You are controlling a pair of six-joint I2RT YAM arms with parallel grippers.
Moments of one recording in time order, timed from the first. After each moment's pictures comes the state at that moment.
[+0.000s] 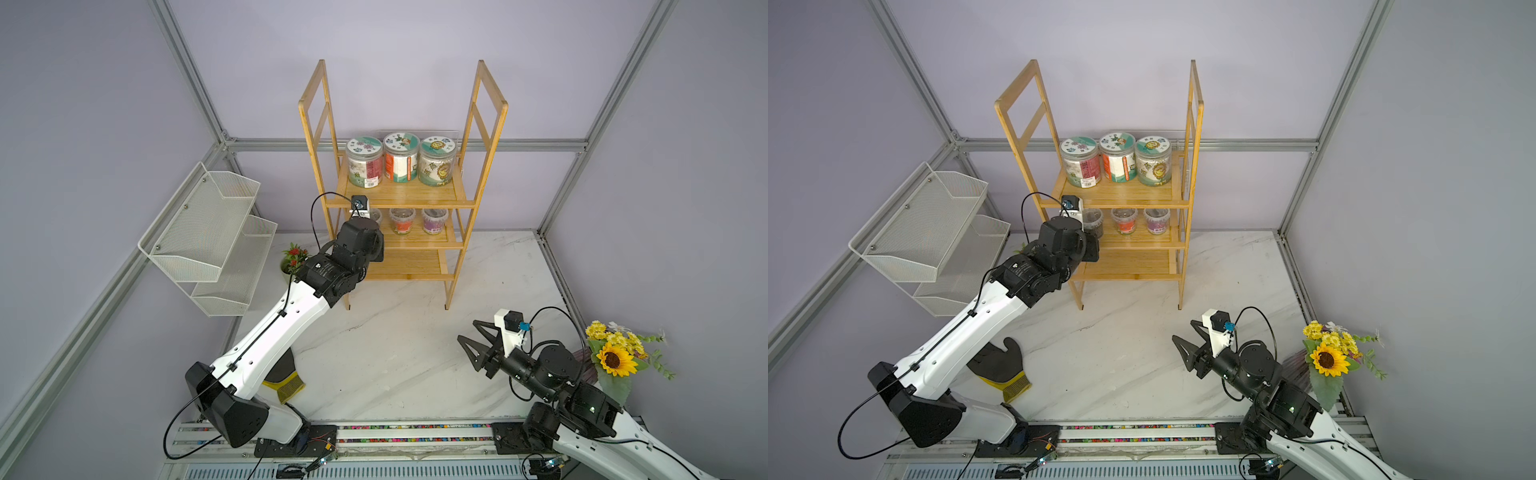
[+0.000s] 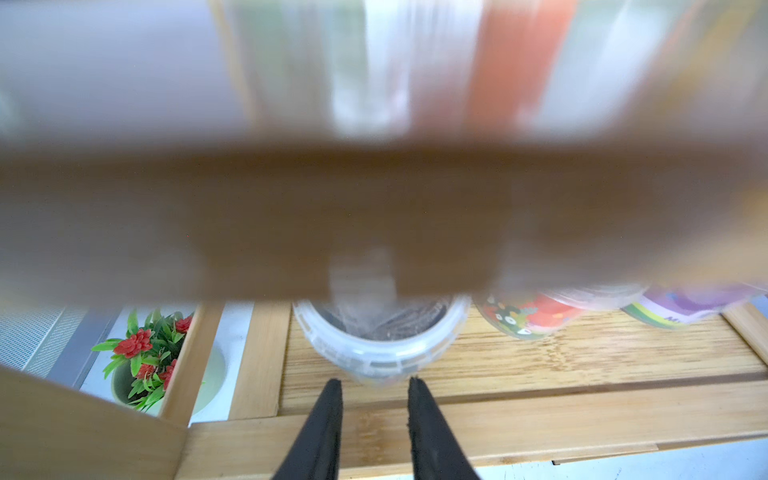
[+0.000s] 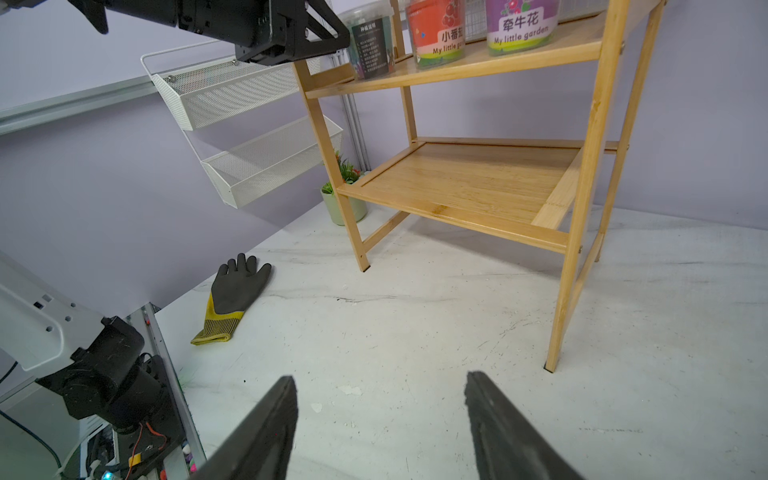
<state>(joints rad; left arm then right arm) -0.62 1.45 1.60 -0.62 -0.51 -0.29 0.84 0.37 0.49 -0.23 0.06 0.24</state>
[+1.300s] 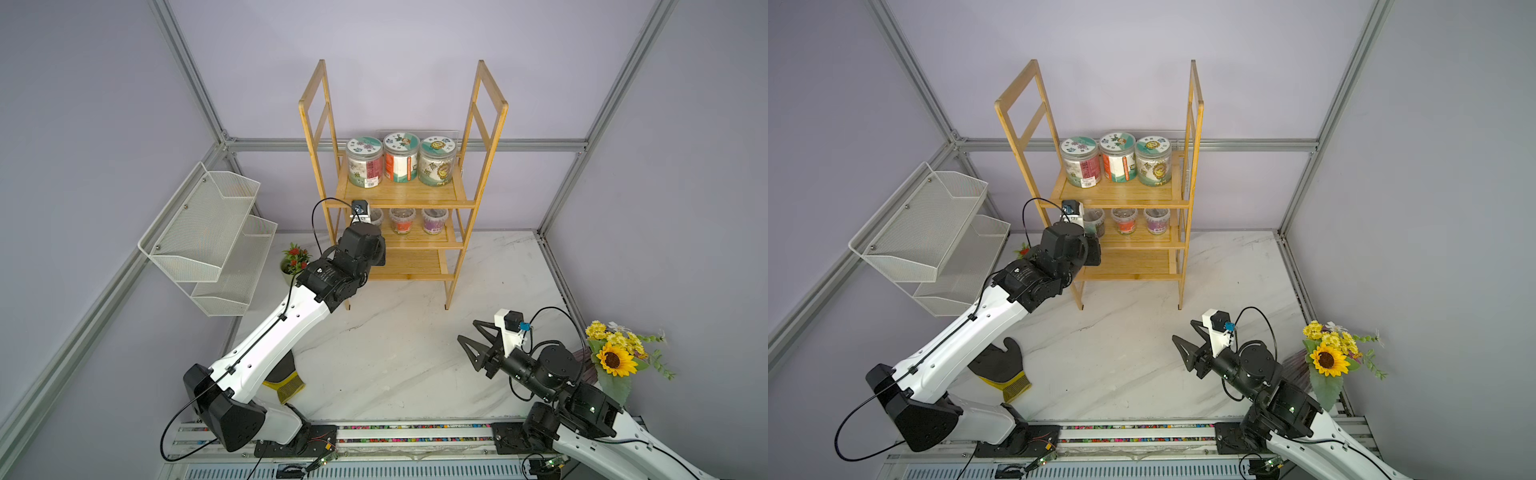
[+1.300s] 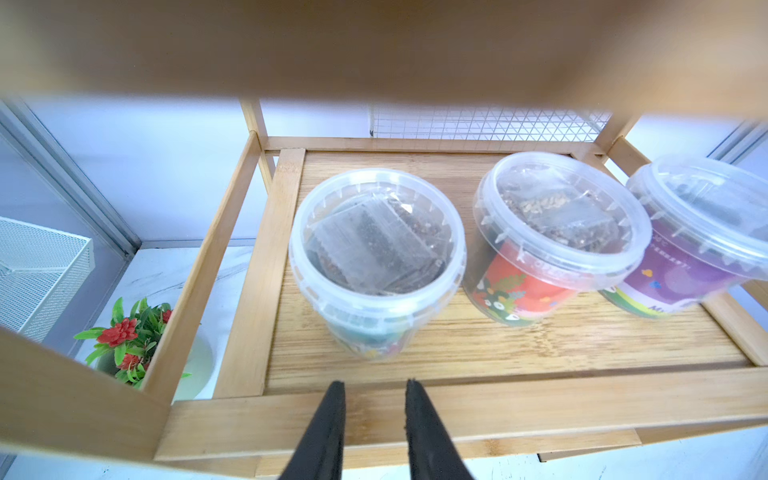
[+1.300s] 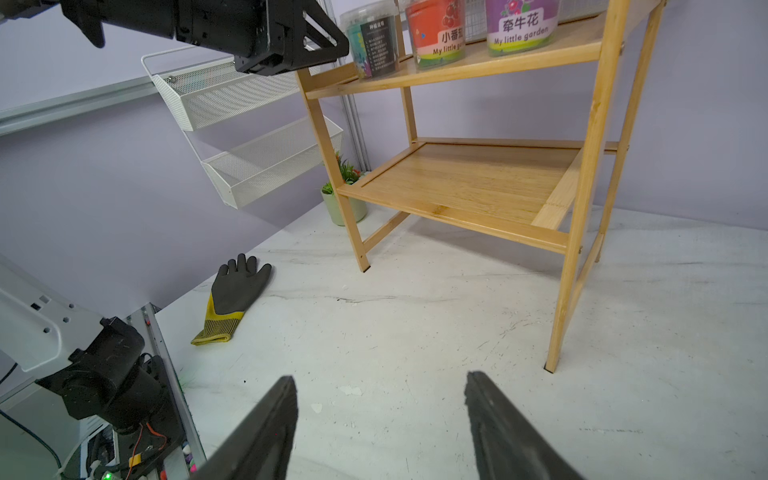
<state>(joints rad) -0.64 1.44 1.55 -0.62 -0.51 -0.34 0.84 0.37 0.49 -0.23 0.06 0.24</state>
